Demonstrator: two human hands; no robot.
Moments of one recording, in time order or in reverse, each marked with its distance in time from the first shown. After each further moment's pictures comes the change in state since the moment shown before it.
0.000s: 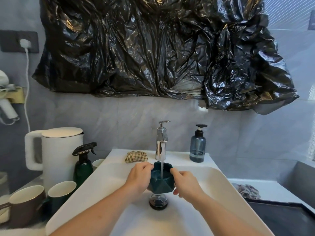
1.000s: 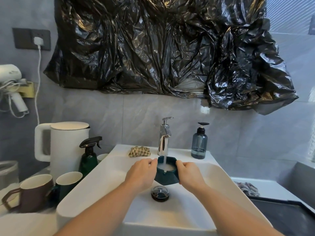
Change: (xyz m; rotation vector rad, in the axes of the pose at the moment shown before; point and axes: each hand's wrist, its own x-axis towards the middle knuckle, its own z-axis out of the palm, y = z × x) left_hand -0.028 0.005 -0.007 0.422 0.039 0.053; right_hand 0.005 0.004 -0.002 -0.117 0.135 -0.144
